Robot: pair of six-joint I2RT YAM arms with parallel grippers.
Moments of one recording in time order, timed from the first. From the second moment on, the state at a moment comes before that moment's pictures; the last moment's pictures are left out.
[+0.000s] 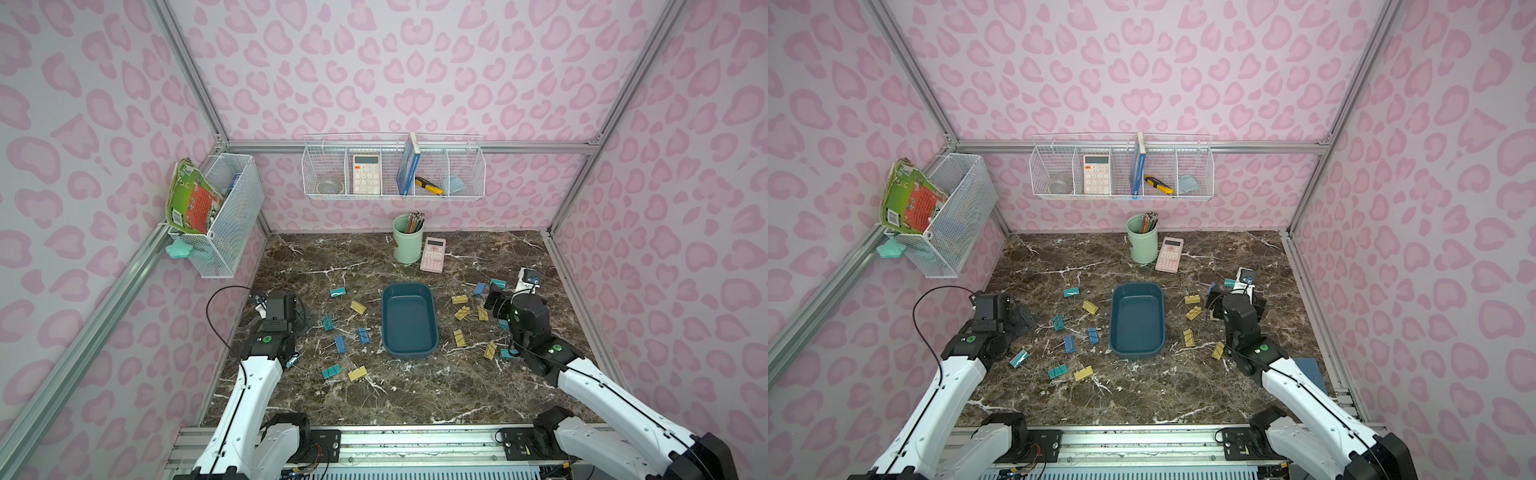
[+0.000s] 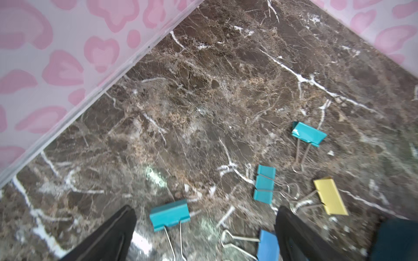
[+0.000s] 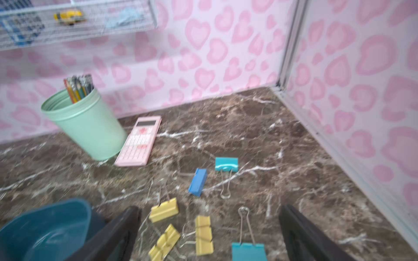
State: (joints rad) left arm 0.03 0.97 0.66 -0.56 -0.35 -0.49; right arm 0.48 0.90 0.49 0.12 0.57 0.28
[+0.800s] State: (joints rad) left arm 0.11 1.53 0.46 0.53 -0.19 -0.15; right arm 0.10 1.42 0.17 1.13 0.31 -0.04
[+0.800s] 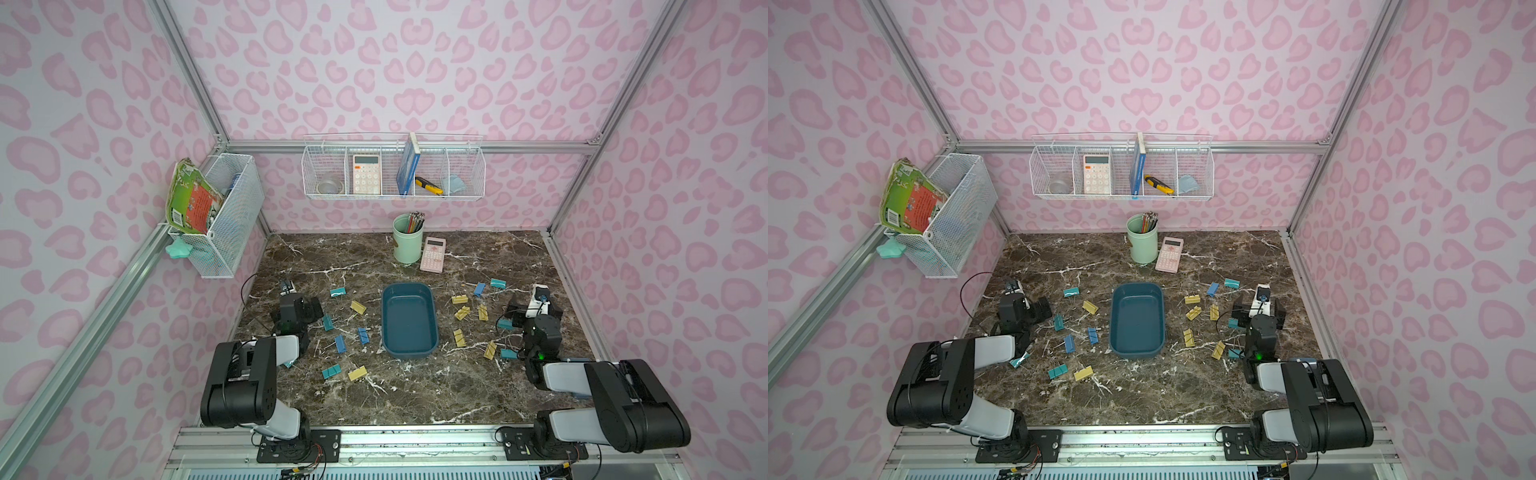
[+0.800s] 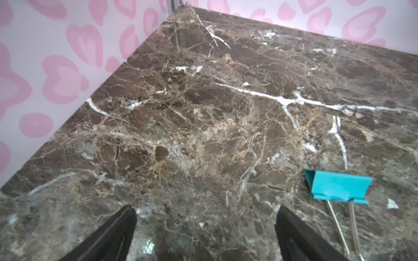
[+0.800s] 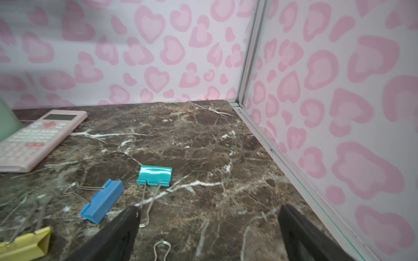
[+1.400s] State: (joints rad) left arm 0.12 1.54 0.45 0.63 -0.11 -0.13; right arm 0.00 1.56 0.21 1.23 0.06 -0.06
